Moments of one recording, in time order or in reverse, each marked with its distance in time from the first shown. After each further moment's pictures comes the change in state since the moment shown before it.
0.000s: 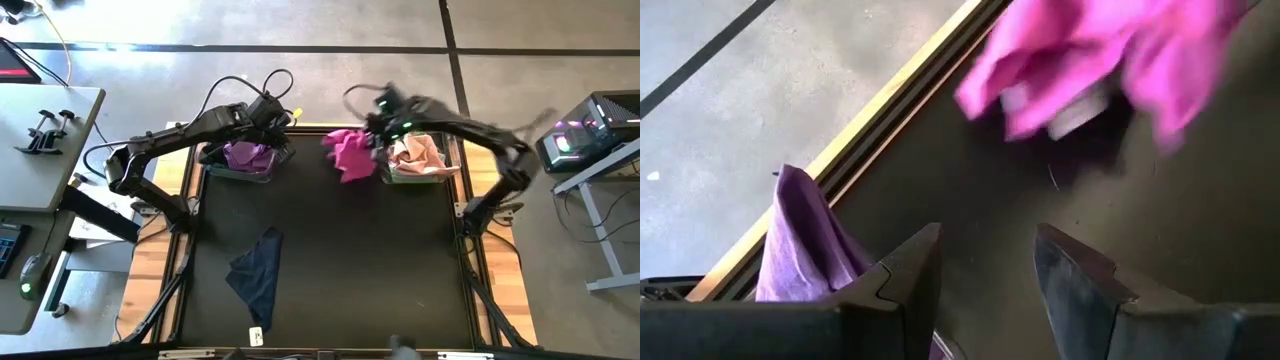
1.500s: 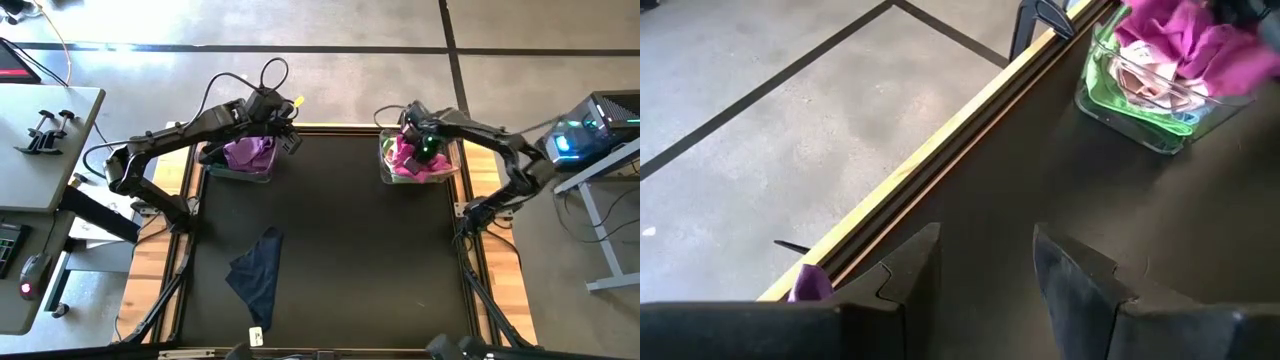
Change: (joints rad) left arm 0.010 0.000 0.000 0.196 -0.022 -0.007; right arm -0.255 -0.104 -0.348 -0.199 0.350 0.255
